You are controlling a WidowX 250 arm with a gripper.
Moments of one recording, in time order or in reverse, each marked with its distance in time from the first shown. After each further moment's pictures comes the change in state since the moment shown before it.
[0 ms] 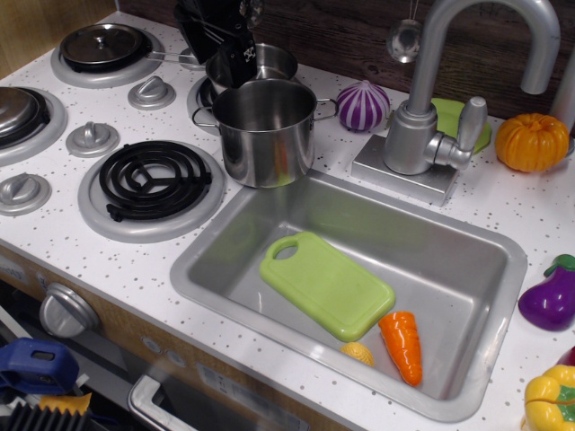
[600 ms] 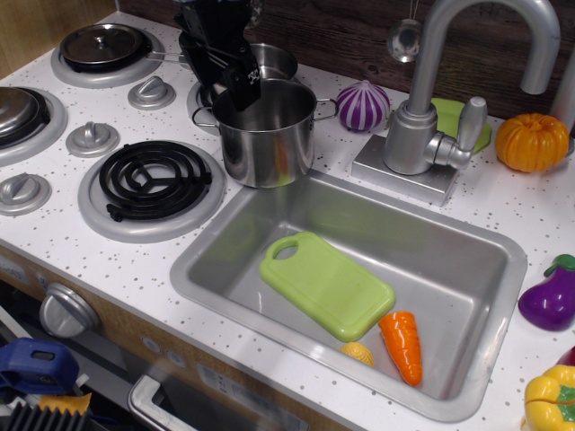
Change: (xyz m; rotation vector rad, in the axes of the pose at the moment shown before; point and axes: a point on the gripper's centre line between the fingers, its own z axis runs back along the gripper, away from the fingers) arm -0.008 -0.006 -0.024 -0.053 0.034 0.037
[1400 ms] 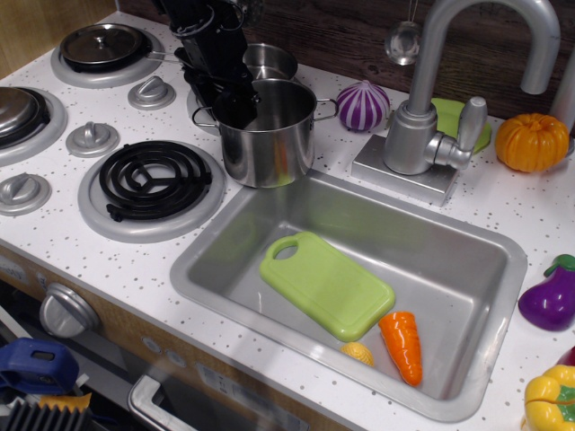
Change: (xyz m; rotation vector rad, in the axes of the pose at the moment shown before) arm -0.009 -0.004 -0.025 -0.060 -0.010 0.085
